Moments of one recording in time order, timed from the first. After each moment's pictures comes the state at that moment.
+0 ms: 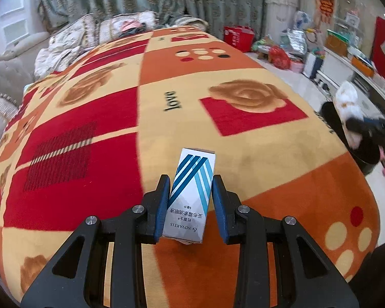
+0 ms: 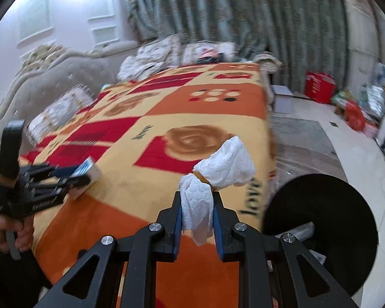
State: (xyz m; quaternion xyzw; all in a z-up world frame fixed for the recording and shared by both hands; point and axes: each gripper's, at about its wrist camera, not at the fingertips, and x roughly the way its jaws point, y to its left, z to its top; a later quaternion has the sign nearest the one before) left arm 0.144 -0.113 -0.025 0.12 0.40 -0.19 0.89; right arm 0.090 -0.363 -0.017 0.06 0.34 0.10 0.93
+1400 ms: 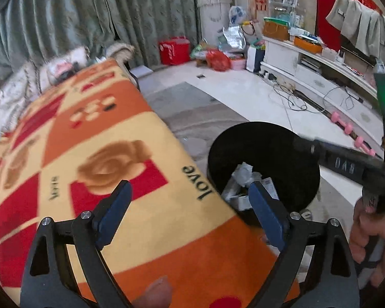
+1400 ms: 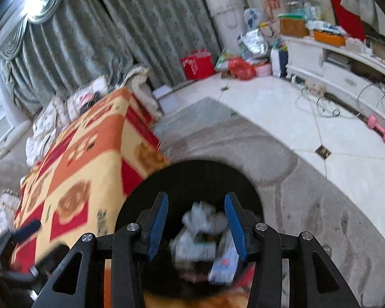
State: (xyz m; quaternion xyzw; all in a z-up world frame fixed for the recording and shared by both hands) left arm 0.112 -0.307 0.023 0.18 0.34 -0.31 0.87; right arm 0.037 -0.508 -0.015 0.26 0.33 -0.17 0.89
